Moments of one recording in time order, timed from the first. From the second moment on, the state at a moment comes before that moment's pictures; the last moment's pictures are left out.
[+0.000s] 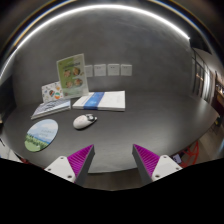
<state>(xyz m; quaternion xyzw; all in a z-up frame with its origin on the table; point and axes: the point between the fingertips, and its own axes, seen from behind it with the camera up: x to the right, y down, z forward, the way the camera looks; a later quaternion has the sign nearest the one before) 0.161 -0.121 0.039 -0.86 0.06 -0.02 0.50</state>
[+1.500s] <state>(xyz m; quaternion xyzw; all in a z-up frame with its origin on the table) -0.121 0.042 0.108 -0.83 -0.03 0.06 0.56</state>
